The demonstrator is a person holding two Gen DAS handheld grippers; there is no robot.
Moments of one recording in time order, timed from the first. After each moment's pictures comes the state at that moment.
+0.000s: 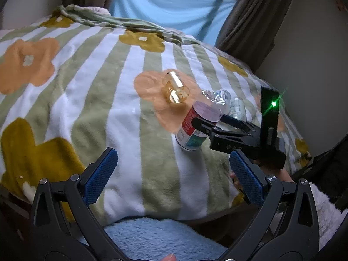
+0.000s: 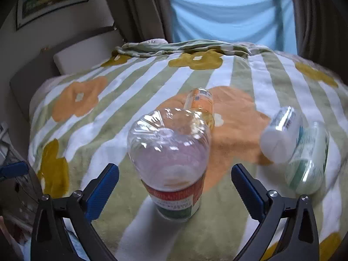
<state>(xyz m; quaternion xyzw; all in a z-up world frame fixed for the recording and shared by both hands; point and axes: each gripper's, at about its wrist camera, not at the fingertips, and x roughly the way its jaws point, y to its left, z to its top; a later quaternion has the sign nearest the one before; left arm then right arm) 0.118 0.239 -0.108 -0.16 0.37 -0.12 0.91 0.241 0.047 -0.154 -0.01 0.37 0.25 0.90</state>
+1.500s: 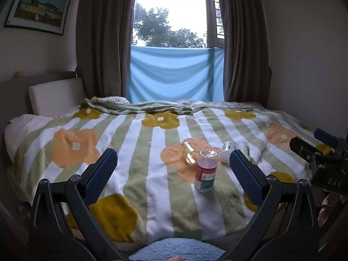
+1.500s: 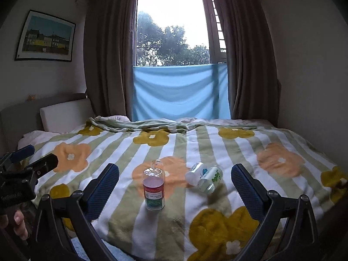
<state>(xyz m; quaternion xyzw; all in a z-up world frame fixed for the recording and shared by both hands) -0.012 0.209 0.003 -0.01 0.14 -0.02 0.99 -0.001 -0.011 0.002 0.00 0.13 0.07 0.99</state>
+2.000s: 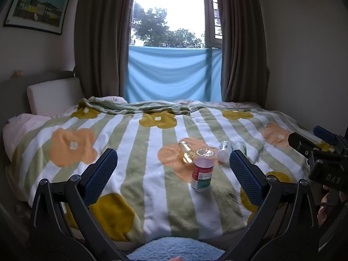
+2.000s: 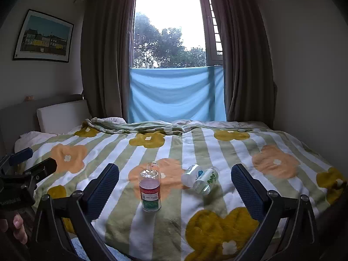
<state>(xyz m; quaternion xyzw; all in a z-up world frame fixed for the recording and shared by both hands) -0.015 0.204 0.003 -0.02 0.14 -0.03 0.99 -0.006 -0.009 0.007 0.00 0.13 0.05 0.99</state>
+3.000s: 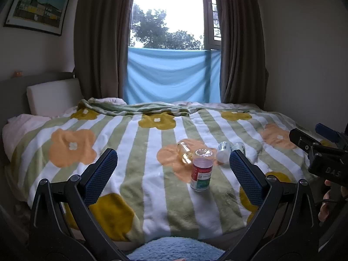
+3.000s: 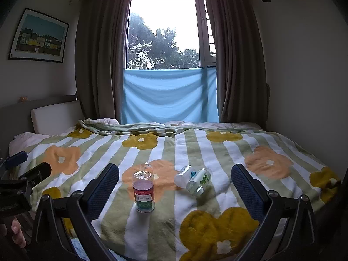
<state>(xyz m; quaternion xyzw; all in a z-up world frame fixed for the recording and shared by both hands) -0.018 0.202 0.001 -0.02 0.14 -0.03 0.99 -0.013 -0.013 0.014 0.00 0.13 0.03 0.99</state>
